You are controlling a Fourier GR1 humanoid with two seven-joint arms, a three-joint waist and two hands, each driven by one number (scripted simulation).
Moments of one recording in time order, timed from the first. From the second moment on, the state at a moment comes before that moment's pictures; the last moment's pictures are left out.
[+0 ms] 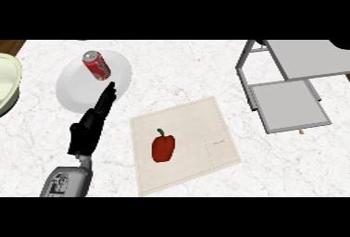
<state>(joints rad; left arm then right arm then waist) -0.17 0.06 -0.03 -1.45 -0.16 -0.02 0.03 -0.82 -0.41 -0.15 -1.76 0.98 0.11 0.56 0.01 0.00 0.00</state>
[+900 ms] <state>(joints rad) -0.18 0.07 -0.02 -1.46 -0.16 -0.03 0.04 -0.83 -0.41 -0.32 -1.44 0.79 -0.16 0.34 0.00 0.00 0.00</state>
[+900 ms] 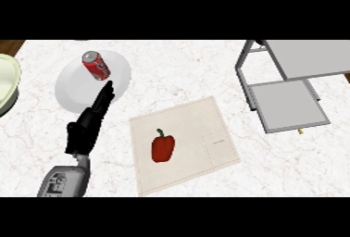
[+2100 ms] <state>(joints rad) -0.17 0.06 -0.01 -1.43 -0.16 -0.03 0.01 -0.83 -0.50 -0.44 -1.47 0.57 -0.15 0.48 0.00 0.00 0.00</state>
